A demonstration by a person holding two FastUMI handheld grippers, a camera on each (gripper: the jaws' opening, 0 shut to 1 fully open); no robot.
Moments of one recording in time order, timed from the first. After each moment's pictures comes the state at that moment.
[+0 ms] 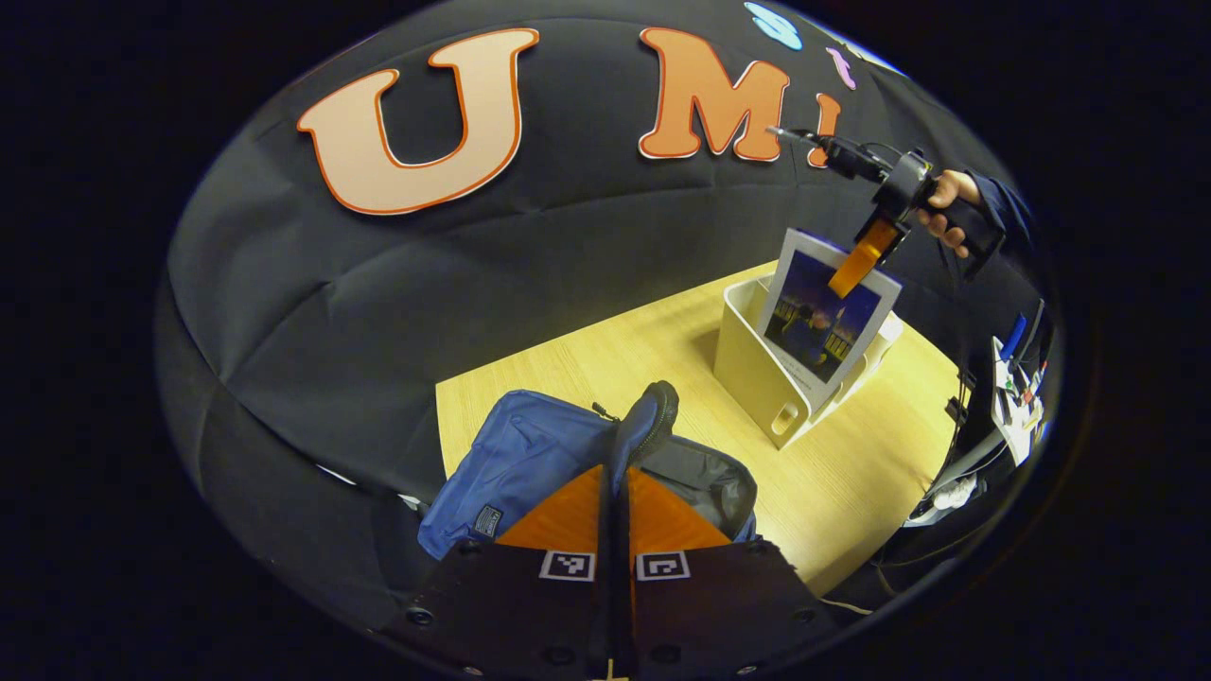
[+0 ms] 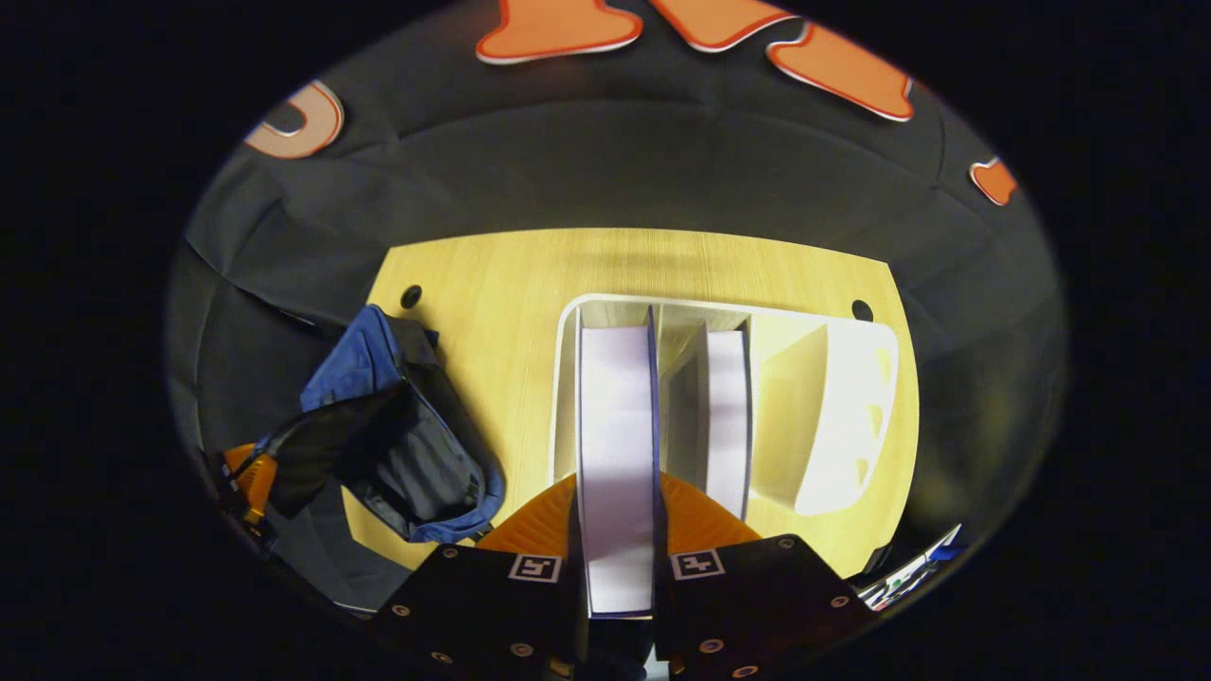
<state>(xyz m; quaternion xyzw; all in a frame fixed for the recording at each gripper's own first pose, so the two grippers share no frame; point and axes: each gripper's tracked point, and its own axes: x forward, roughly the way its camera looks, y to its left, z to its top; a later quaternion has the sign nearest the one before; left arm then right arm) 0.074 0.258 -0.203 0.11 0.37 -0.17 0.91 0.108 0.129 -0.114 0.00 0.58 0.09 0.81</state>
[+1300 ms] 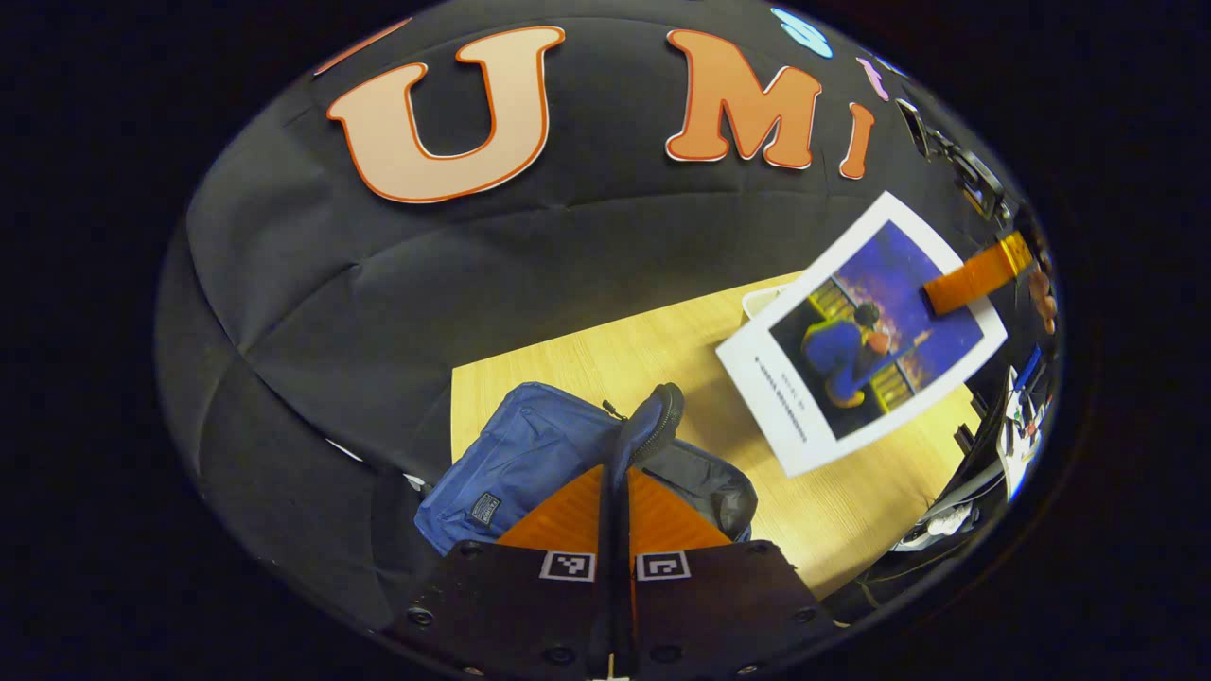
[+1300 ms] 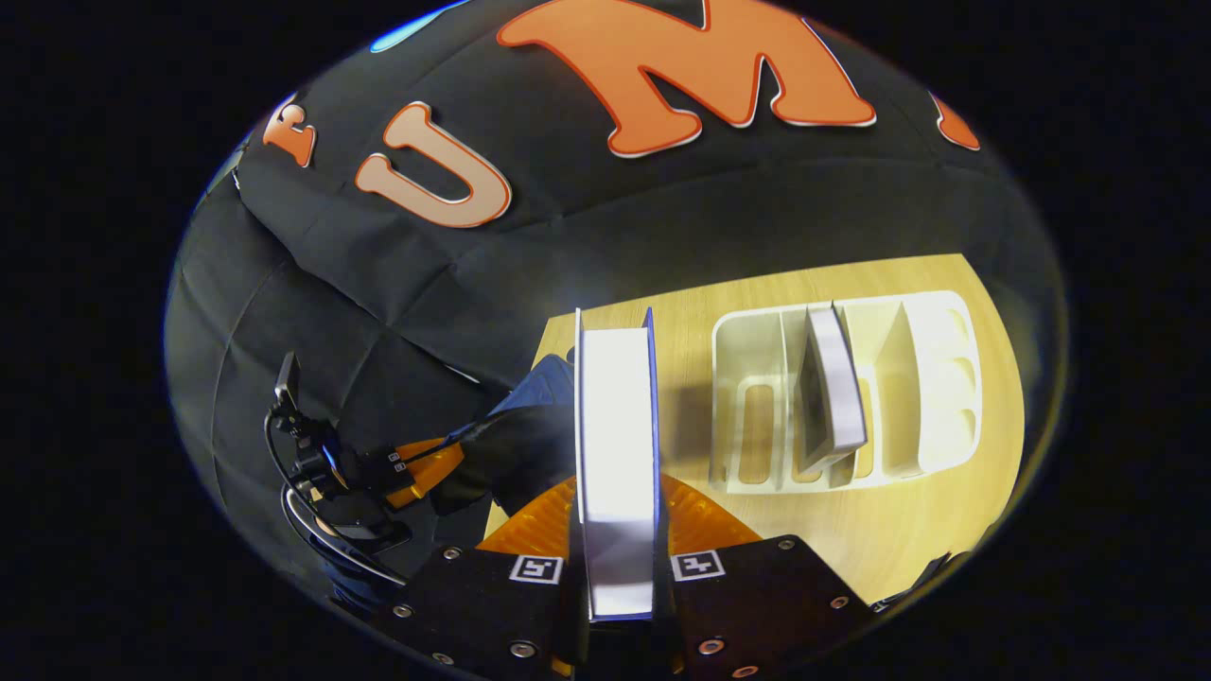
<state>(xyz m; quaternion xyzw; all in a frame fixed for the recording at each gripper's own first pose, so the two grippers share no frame) 0.073 0.252 -0.200 0.08 0.38 -0.11 0.92 0.013 0.212 -0.065 0.17 0.47 0.24 0.83</state>
